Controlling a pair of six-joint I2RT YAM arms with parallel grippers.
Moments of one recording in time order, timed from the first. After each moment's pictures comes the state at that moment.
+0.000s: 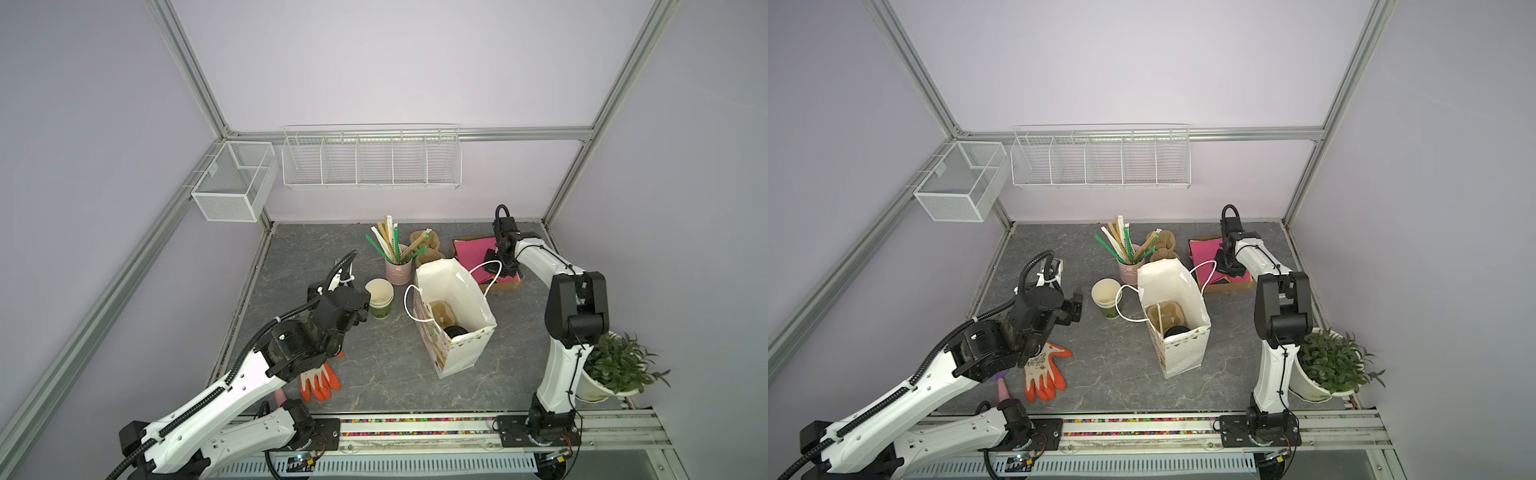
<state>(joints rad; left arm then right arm) -0.95 0.93 1.05 -0.72 -0.76 -0.28 0.12 2.00 1.59 -0.81 0.08 0.47</state>
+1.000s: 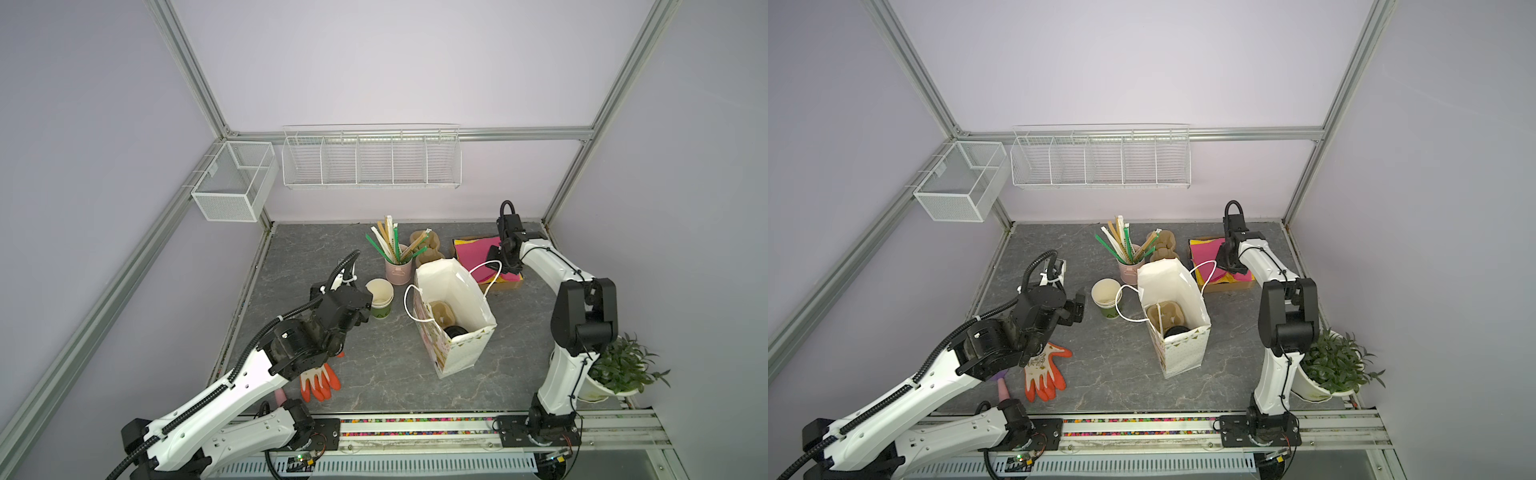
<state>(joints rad) -0.95 0.94 1.05 -0.72 -0.74 -0.28 0.12 1.87 1.54 -0.78 0.09 0.48</state>
